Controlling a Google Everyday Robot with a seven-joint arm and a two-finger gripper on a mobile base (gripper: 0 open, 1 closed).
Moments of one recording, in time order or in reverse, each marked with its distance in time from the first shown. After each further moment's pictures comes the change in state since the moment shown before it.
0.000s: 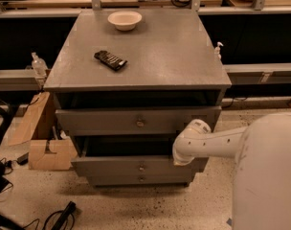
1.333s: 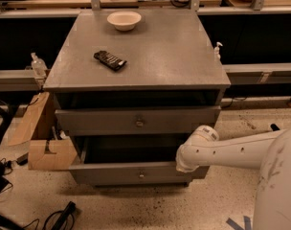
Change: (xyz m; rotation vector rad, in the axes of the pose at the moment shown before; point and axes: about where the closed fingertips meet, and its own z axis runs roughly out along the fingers) arm 0.003 0.034 -0.028 0.001 -0.033 0.037
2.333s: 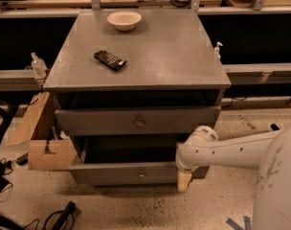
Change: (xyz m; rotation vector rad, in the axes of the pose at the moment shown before) arm 0.000 0.001 0.001 -0.003 0.000 -0.001
